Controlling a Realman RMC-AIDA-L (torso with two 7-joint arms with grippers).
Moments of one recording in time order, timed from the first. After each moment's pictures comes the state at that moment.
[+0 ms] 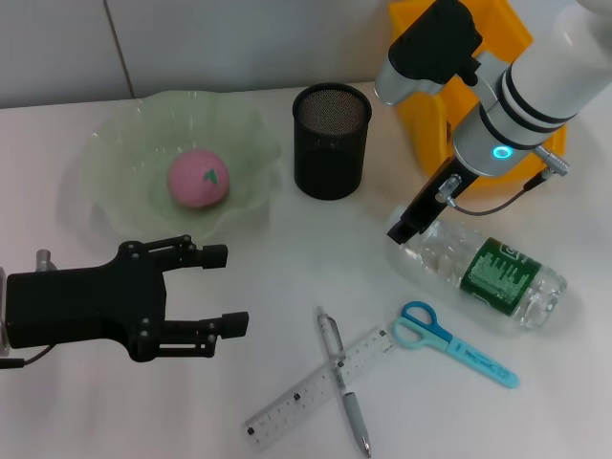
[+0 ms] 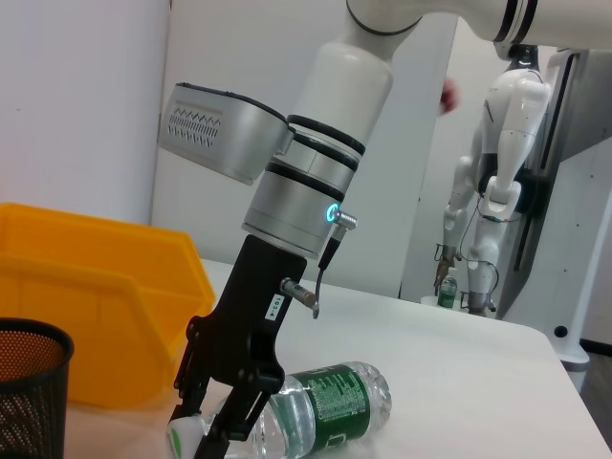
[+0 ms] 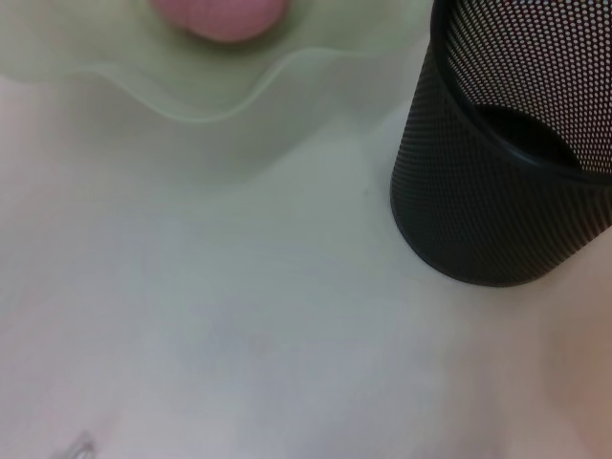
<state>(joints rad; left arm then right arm) -0.42 -2.06 0.96 0.80 1.80 1.72 -1.34 0.97 2.08 -1.16 -0.71 -2.74 -1.26 2.37</state>
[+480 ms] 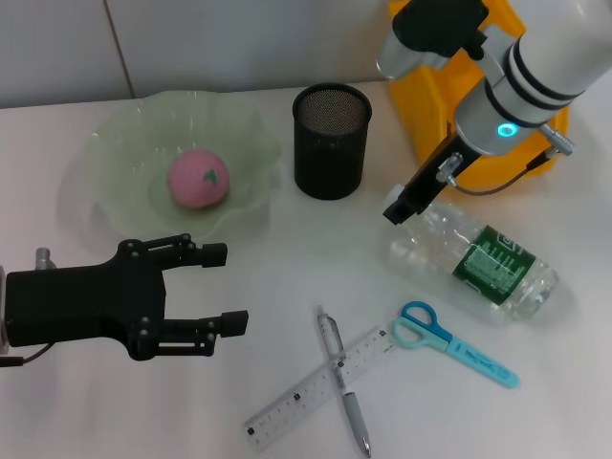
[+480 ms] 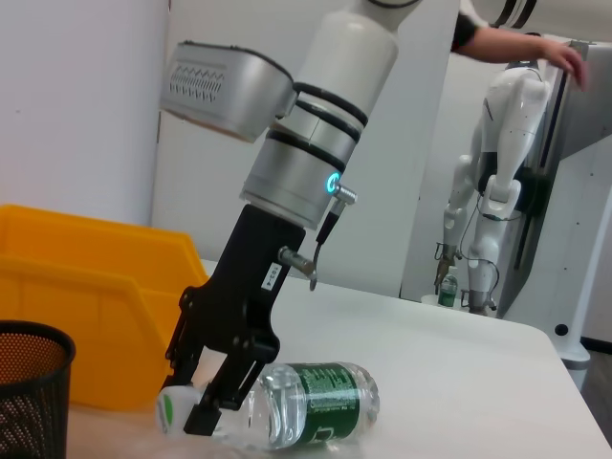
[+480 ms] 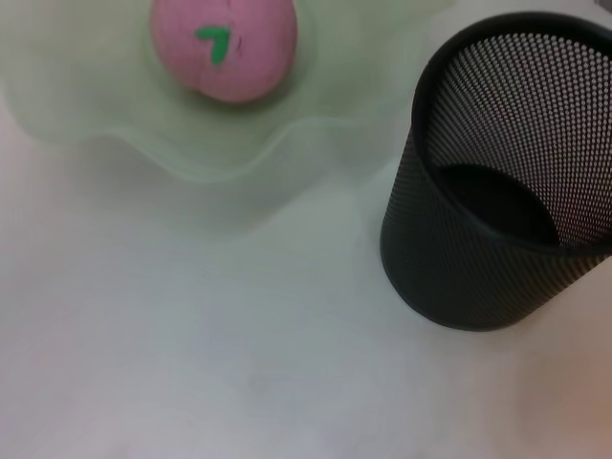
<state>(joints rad) -0.42 -2.06 0.96 0.81 1.80 1.72 -1.34 0.95 2.08 -1.15 -0.83 -2.73 -1.32 2.38</state>
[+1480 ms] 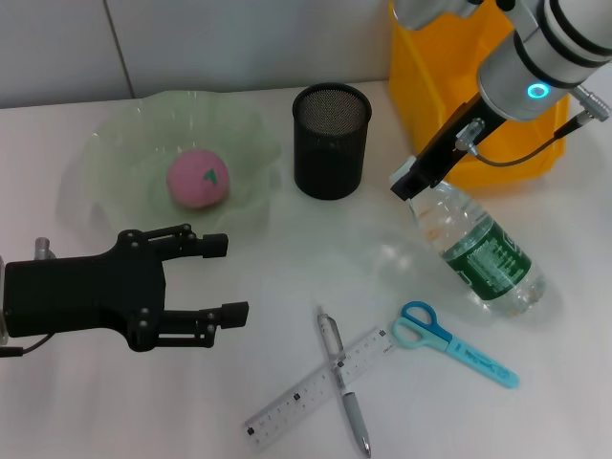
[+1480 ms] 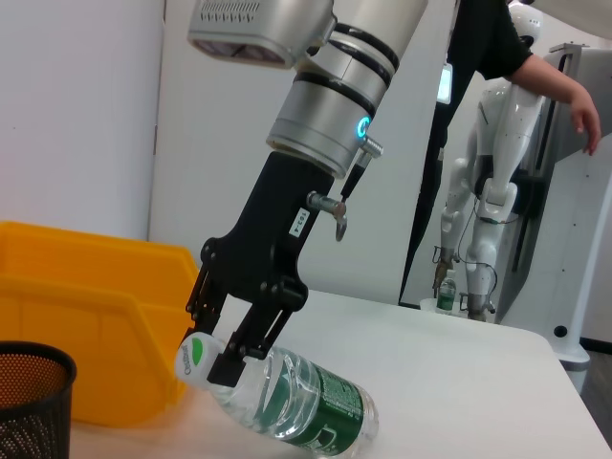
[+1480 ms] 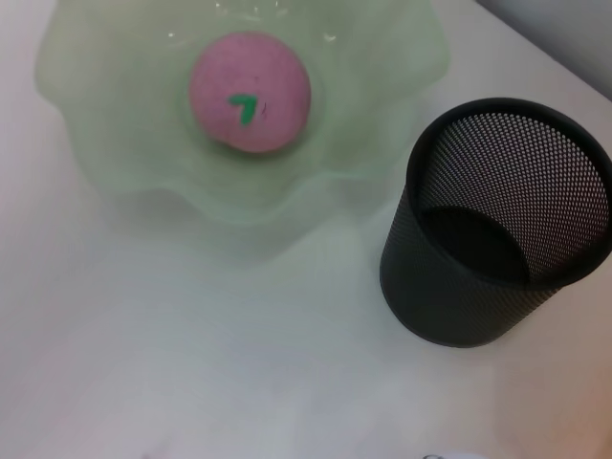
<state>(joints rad) -0.44 -2.06 0.95 0.81 1.80 1.73 -1.34 0.90 2.08 -1.15 -1.13 -2.73 -1.54 2.45</state>
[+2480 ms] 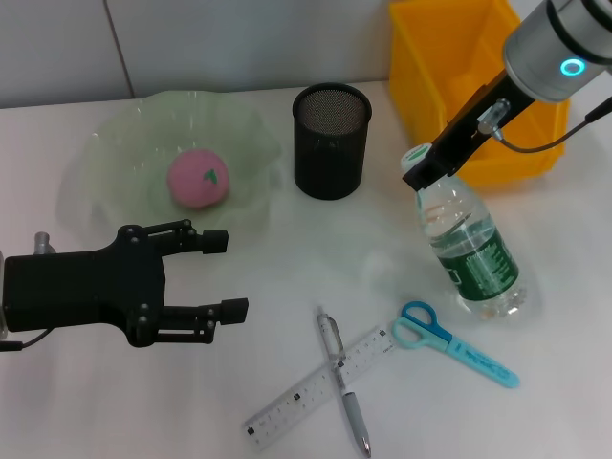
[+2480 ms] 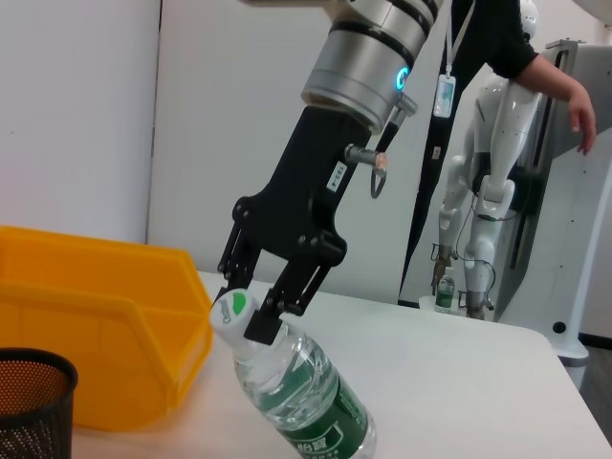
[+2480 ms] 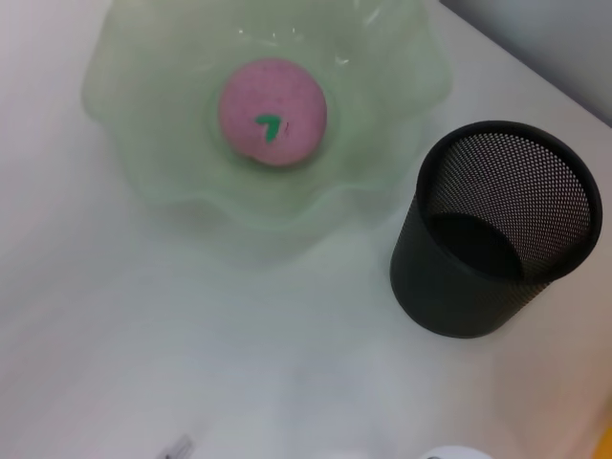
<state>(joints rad) -0.45 -2.05 0.95 0.81 1.80 1.73 -1.34 0.87 2.08 -1.15 -1.35 -2.72 -1.72 2.51</state>
